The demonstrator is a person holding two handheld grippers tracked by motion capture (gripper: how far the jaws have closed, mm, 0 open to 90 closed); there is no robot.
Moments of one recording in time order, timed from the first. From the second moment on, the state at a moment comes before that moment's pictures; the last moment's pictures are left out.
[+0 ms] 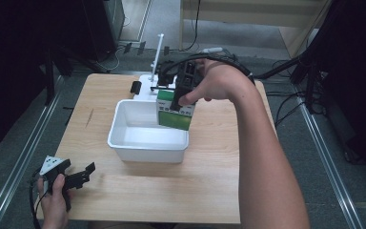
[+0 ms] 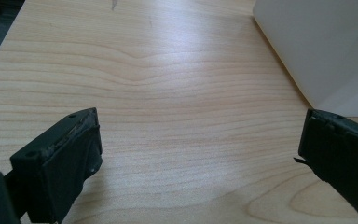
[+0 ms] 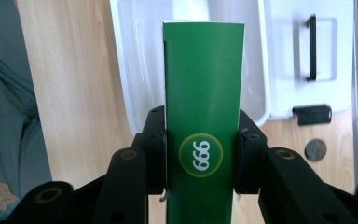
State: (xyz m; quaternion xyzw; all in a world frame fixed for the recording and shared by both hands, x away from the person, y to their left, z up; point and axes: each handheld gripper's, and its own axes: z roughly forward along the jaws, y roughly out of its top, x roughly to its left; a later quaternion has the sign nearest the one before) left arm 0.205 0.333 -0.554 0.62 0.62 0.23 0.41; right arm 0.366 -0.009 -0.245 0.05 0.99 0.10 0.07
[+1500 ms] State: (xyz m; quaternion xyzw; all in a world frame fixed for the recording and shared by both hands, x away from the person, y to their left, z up) left arm 0.205 0.333 -0.554 0.62 0.62 0.24 0.41; right arm 0.388 -0.001 -0.333 -0.01 0.99 0.10 0.07
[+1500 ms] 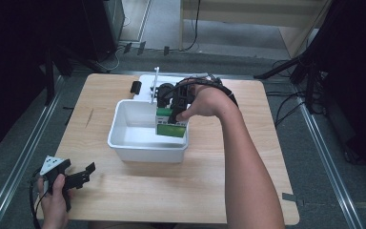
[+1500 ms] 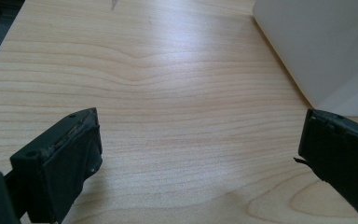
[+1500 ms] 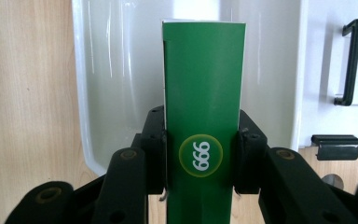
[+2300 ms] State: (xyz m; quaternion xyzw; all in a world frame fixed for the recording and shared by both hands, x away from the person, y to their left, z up) left arm 0.205 0.333 -0.554 0.62 0.62 0.24 0.41; right arm 0.392 0.005 -0.377 -0.01 0.99 0.08 0.07
